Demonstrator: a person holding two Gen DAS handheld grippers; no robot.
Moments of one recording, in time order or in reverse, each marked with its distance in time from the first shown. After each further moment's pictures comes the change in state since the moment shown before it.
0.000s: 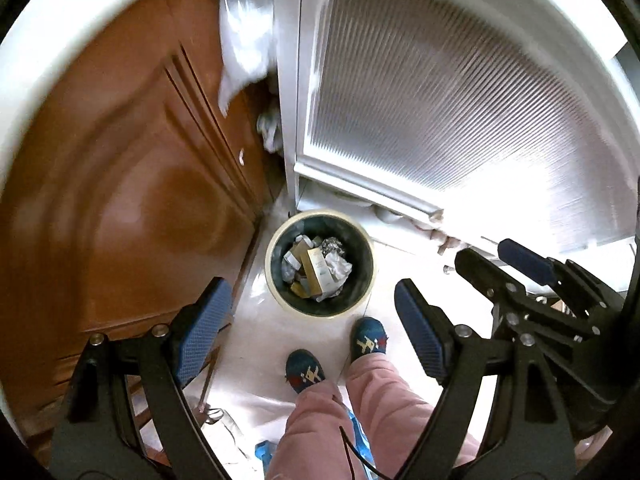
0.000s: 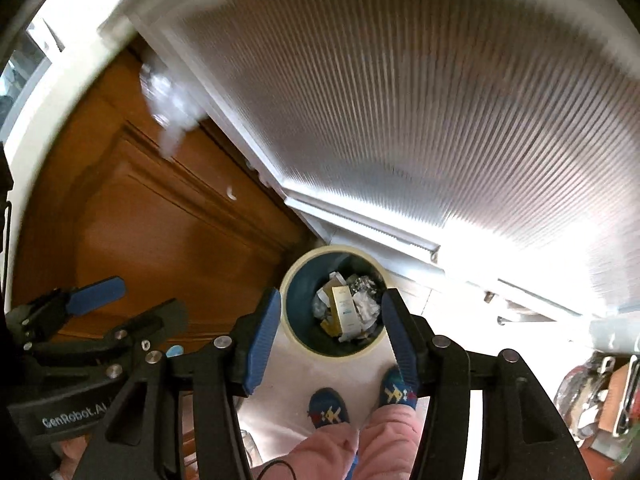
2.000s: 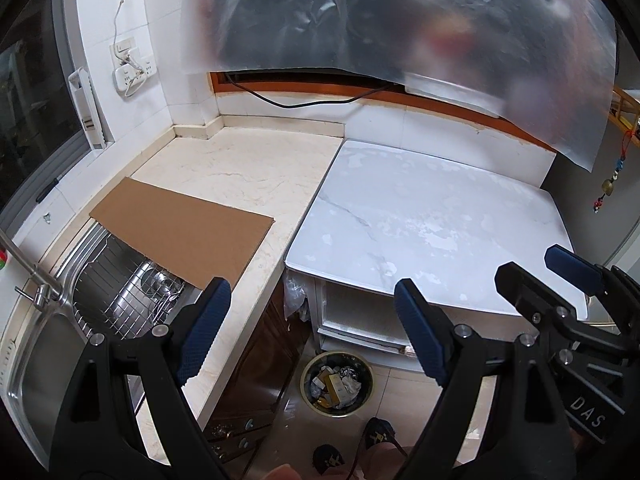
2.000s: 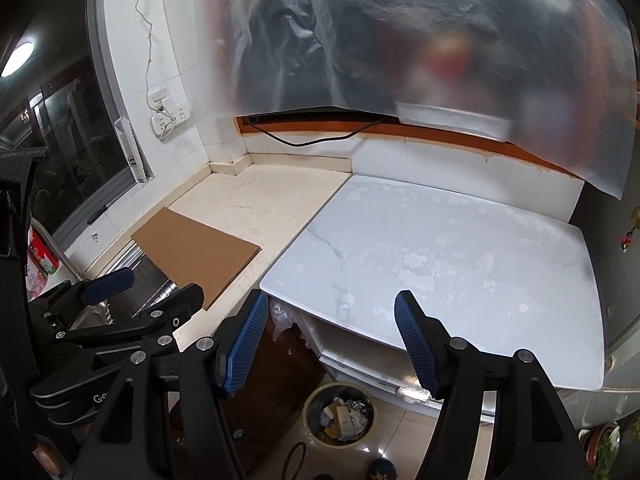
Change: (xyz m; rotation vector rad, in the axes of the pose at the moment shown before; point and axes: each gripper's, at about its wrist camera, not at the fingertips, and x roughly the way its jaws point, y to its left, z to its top) left arm -0.359 -0.040 0.039 0.053 -0.522 0.102; right arm -0.405 0.083 0.055 -0.091 -0.498 -0.019
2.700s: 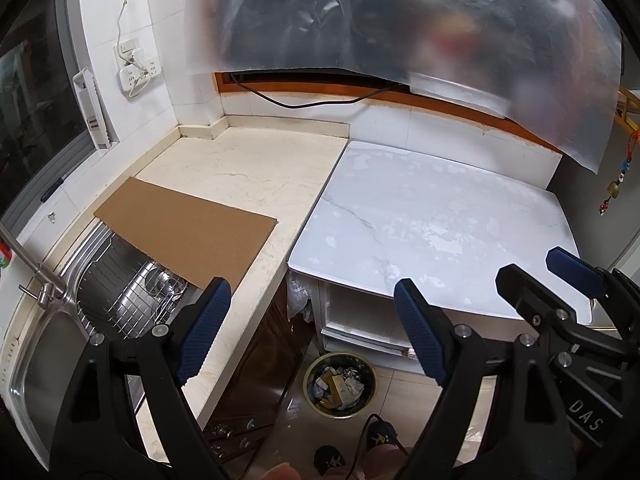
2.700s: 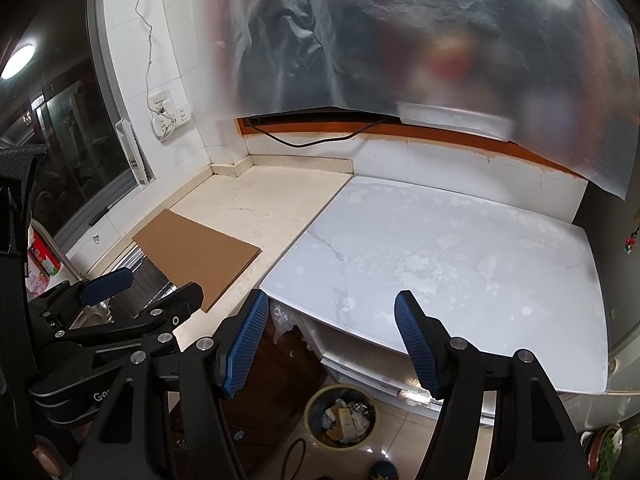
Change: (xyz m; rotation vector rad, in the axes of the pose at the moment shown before) left arm 0.005 -0.003 0.000 -0.010 -0.003 0.023; right arm 0.002 0.003 0.002 0.008 -0.002 0.002
